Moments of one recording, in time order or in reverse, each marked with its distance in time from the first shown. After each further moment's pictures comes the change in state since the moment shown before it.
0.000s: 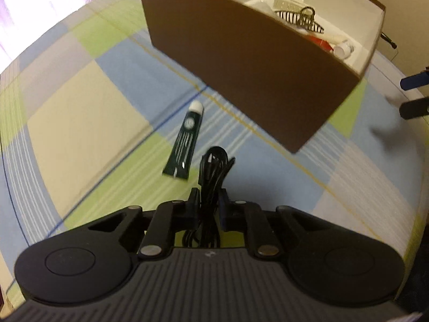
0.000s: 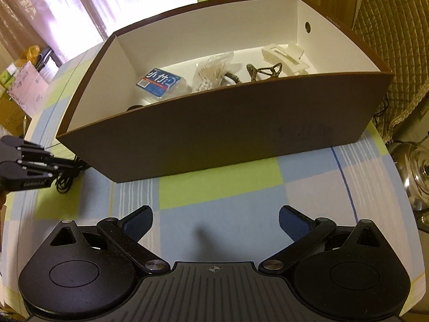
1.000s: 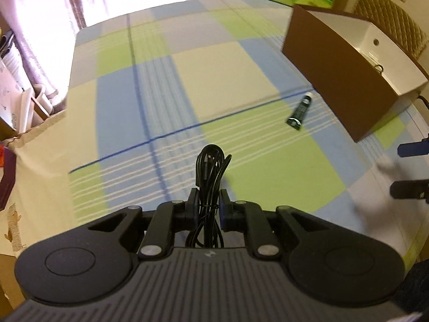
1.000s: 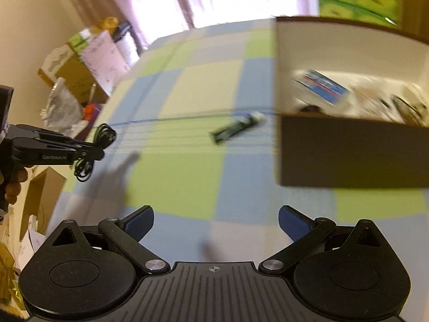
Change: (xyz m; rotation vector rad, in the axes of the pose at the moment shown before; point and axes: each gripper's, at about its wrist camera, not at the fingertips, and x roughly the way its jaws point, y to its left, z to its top) left arm -0.104 0.087 -0.117 -0.379 -0.114 0.171; right arm 0.032 0.177 -0.022 -0.230 -0.029 0.228
